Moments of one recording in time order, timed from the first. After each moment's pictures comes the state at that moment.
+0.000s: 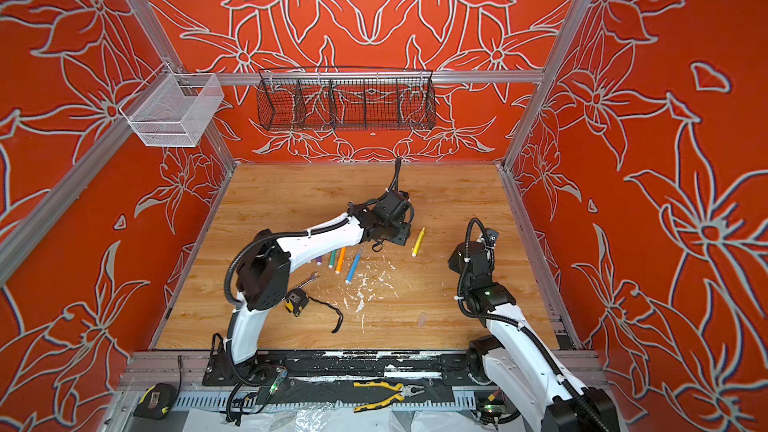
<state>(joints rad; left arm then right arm) -0.82 2.17 1.83 -0.61 -0.08 -0.40 0.22 0.82 0.39 -0.20 0.42 0.59</state>
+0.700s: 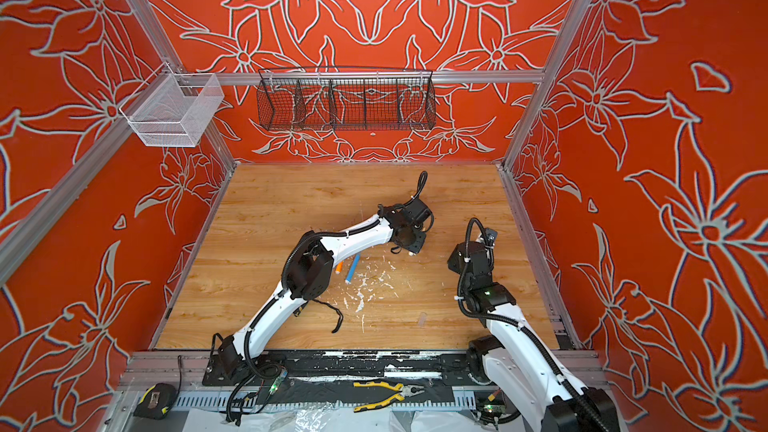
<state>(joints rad) -0.85 2.53 2.24 -0.83 -0.03 -0.37 0.22 0.82 0.39 -0.20 0.40 0.58</state>
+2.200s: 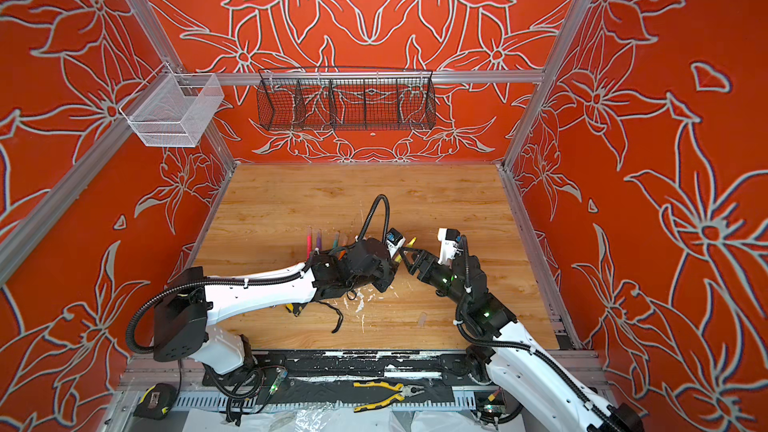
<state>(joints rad) -1.05 1.57 1.08 -0.19 -0.19 -0.23 0.53 0.64 0.34 0.09 -0.19 1.01</state>
